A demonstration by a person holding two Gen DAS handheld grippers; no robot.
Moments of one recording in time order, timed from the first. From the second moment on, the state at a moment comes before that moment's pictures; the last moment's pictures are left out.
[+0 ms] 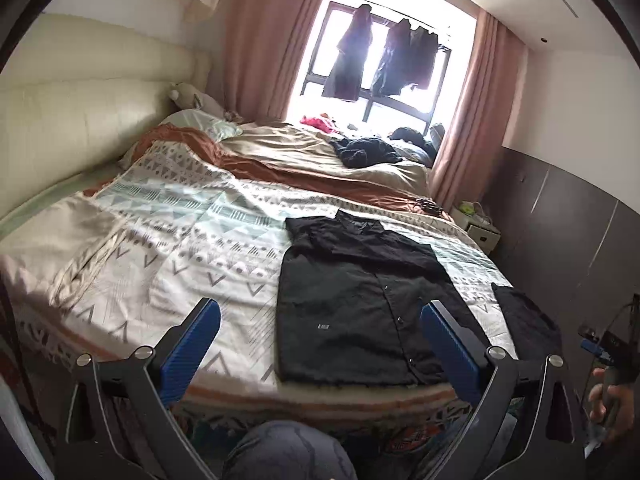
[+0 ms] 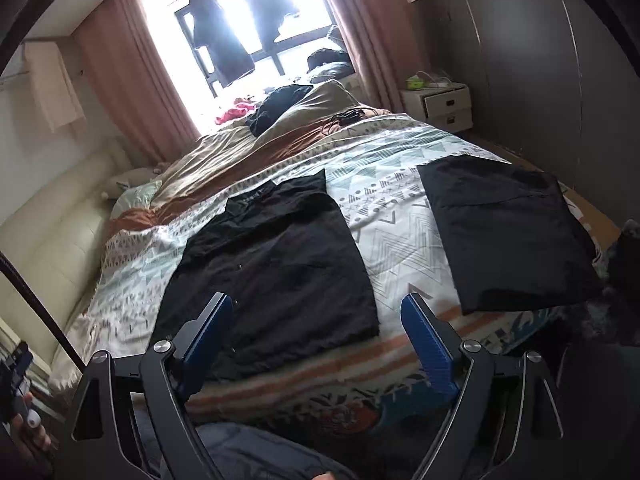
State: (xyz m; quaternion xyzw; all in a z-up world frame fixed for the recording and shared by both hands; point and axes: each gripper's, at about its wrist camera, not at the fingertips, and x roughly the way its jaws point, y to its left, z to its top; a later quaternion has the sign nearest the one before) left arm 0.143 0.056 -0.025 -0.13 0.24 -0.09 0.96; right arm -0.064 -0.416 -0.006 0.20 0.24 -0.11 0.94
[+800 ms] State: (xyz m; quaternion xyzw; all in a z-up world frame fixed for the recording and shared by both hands) left arm 0.192 0.059 -0.132 -0.17 0.35 -0.10 0.92; right arm -0.045 -0.449 -0.088 0.24 0.30 -0.11 0.92
